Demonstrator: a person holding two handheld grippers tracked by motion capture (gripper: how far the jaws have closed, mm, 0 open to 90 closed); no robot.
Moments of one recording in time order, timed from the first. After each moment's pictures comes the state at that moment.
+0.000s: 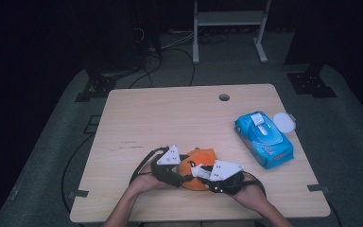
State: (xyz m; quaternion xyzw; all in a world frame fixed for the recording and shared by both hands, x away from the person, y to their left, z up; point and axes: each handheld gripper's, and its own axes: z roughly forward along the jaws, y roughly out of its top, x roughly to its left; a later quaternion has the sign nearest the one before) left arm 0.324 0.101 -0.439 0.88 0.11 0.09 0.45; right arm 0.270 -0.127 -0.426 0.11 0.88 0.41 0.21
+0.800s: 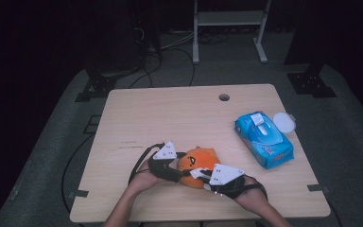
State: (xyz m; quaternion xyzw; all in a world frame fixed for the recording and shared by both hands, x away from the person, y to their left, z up) left arm 0.333 0.116 -0.439 0.87 0.15 0.08 0.47; right arm 0.259 -0.127 -0.419 0.10 0.88 0.41 0.22
